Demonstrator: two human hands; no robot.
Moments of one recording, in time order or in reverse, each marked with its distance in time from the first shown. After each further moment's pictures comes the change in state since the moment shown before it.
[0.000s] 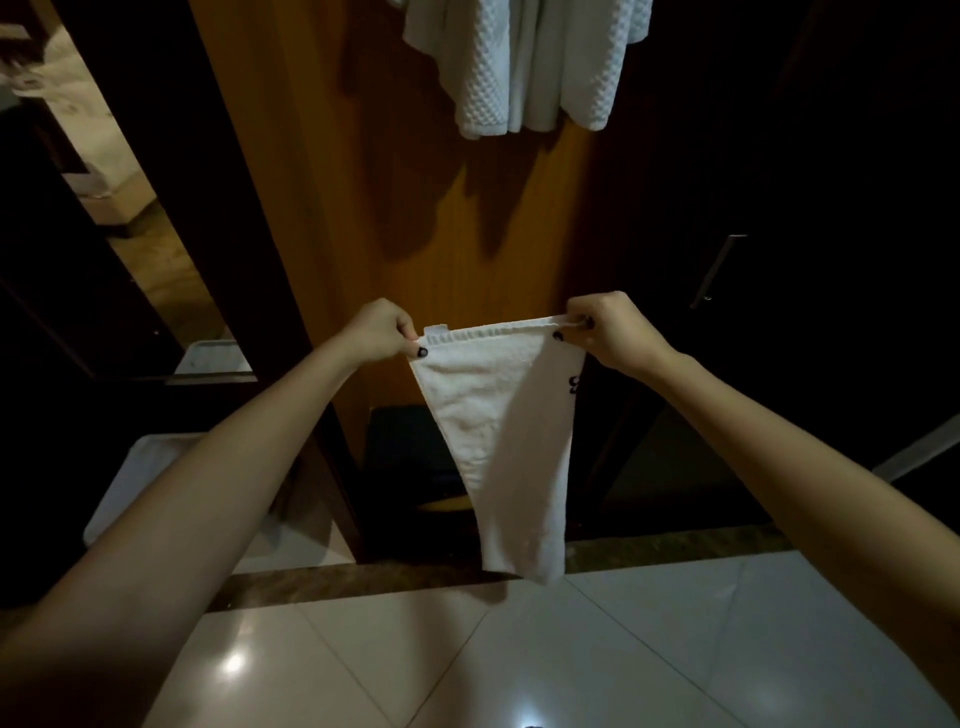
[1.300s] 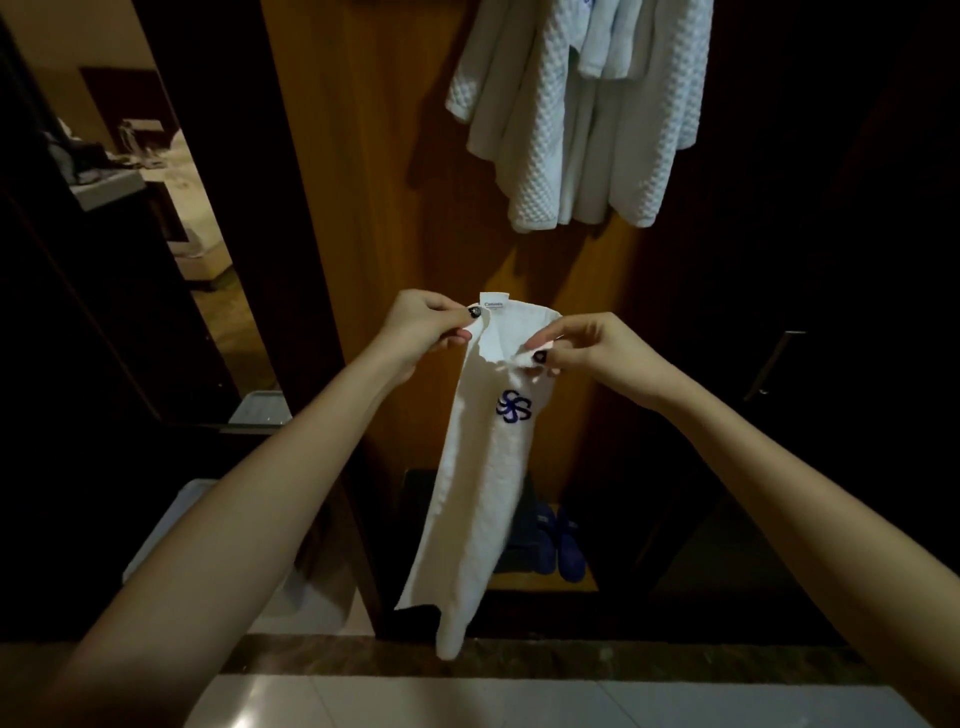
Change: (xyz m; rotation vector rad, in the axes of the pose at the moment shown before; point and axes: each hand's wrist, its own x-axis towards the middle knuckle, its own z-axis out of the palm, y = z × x) left_hand 0.005 0.062 -0.067 -0.698 0.336 -0.001; right_hand 0.070 -0.056 -0.038 0.821 -0.180 -0.006
